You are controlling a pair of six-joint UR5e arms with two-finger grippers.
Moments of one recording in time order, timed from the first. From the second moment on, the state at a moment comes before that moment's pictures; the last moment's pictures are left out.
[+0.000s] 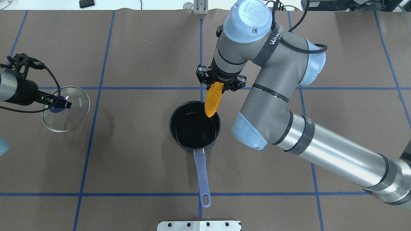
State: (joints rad) left arm -0.94 -1.60 -1.71 -2.32 -2.18 -0.68; right arm 0.64 -0.75 1.66 -1.64 1.97 1.36
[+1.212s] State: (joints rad) left arm -0.98 -1.52 -1.70 -2.37 -2.22 -0.68; right arm 0.46 -0.73 1.57 -1.63 1.81 1.40
